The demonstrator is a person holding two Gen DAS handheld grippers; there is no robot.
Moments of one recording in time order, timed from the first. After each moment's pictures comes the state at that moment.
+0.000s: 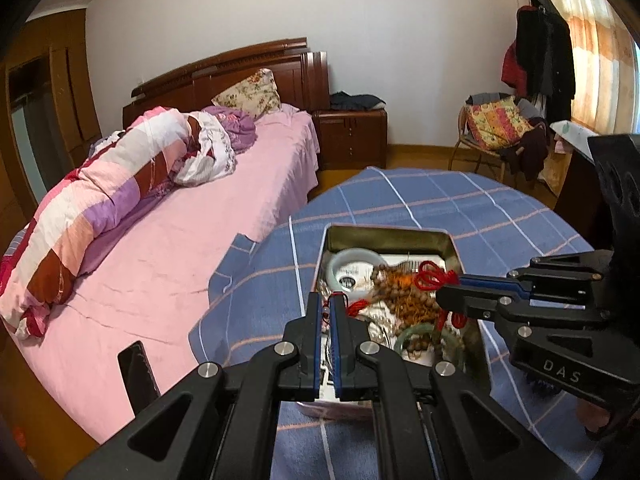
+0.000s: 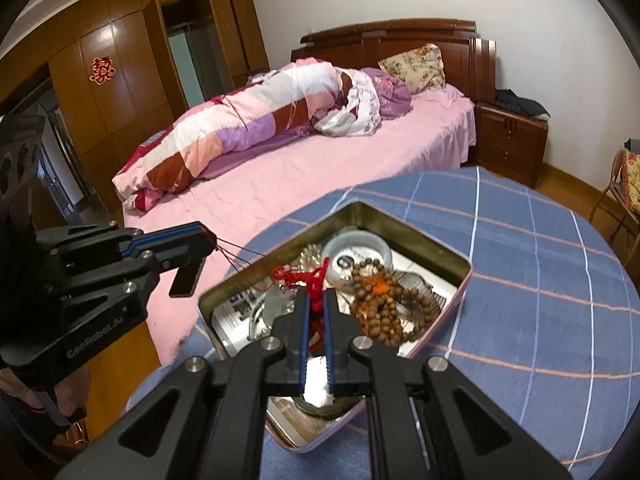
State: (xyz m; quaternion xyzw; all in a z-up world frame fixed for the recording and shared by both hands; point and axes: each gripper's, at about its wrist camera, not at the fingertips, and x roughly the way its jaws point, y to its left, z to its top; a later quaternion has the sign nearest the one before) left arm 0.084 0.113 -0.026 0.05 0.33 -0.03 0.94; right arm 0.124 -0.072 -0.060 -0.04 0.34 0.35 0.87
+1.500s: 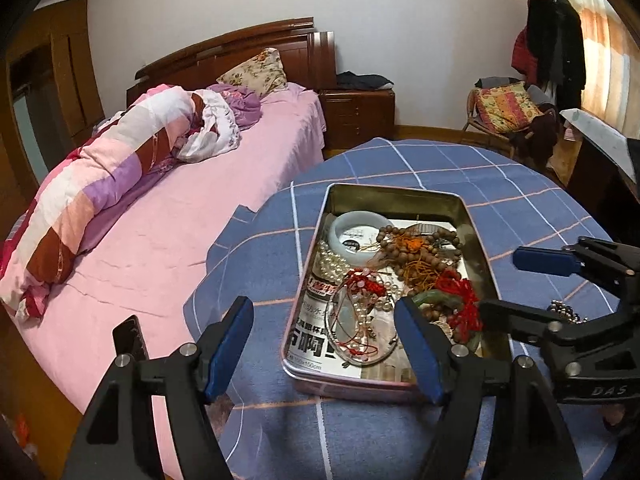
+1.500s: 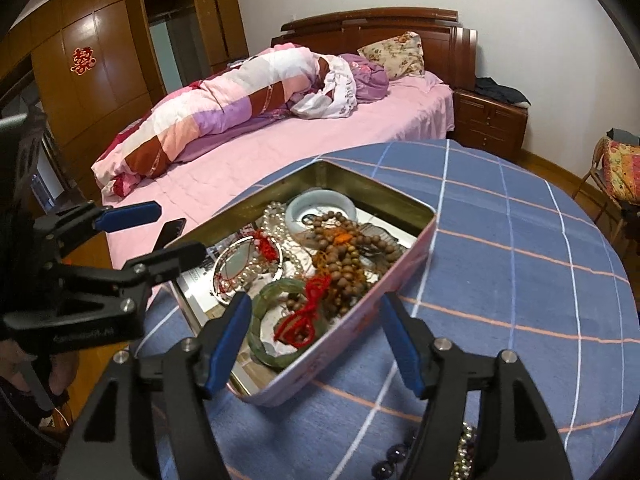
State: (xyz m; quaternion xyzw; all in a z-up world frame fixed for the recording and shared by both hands) left arm 0.087 0.116 -0.054 0.04 0.36 -0.01 0.93; right arm 0.109 -0.094 -0.081 -0.06 0.36 0.31 0.88
